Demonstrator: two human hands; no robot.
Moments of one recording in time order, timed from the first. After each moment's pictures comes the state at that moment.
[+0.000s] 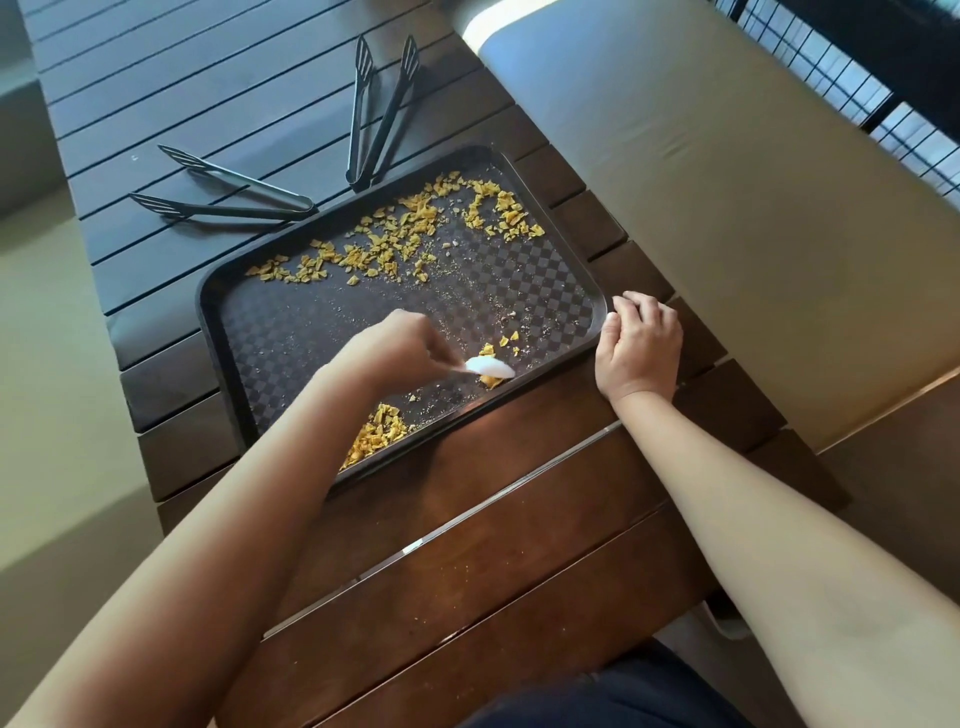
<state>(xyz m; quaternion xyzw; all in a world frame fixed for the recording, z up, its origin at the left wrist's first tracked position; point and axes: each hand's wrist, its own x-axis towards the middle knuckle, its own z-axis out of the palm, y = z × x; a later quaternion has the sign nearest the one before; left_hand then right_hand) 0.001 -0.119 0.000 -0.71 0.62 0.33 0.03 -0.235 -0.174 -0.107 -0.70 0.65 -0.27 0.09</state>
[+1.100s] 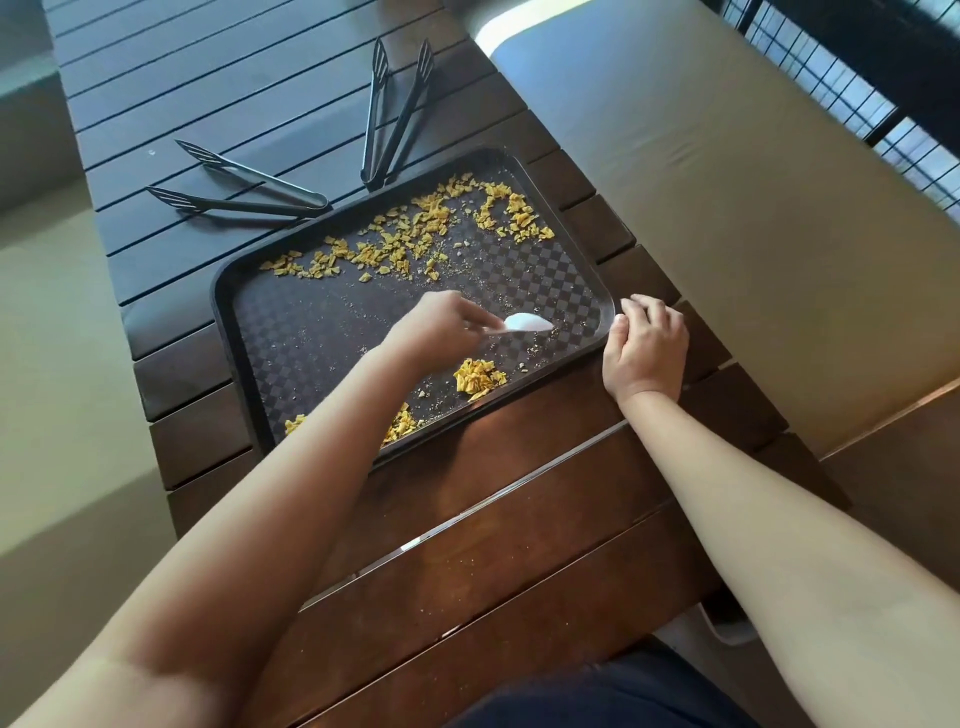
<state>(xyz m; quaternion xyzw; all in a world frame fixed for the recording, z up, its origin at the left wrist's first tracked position) -0.020 -0.131 0.001 -0.72 0.59 0.35 -0.10 -0.234 -0.173 -0.104 -0.70 0.66 -0.27 0.10</state>
